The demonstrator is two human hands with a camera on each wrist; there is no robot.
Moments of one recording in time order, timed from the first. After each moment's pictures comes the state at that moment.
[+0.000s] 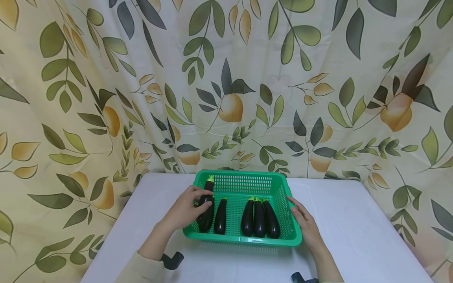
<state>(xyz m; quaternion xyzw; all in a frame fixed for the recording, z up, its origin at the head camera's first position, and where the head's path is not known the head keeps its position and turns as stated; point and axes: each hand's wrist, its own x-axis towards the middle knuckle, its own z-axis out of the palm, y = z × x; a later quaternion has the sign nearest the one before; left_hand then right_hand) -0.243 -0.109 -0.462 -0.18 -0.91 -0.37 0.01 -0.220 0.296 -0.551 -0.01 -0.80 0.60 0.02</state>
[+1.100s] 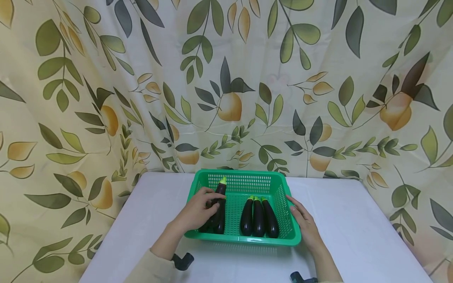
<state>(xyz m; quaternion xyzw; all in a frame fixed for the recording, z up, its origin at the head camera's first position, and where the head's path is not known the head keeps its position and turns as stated) -0.243 -0.077 -0.465 -0.22 -0.90 -0.37 -0.01 -0.220 0.297 -0.552 -0.01 -0.80 0.60 0.02</state>
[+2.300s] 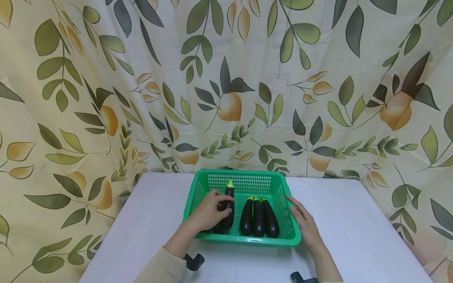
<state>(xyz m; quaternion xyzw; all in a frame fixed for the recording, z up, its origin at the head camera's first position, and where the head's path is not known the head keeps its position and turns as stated) -0.249 -0.045 -0.479 -0.21 -0.91 -0.36 -0.04 -0.220 0.296 -0.551 -0.02 -0.80 0.59 0.01</state>
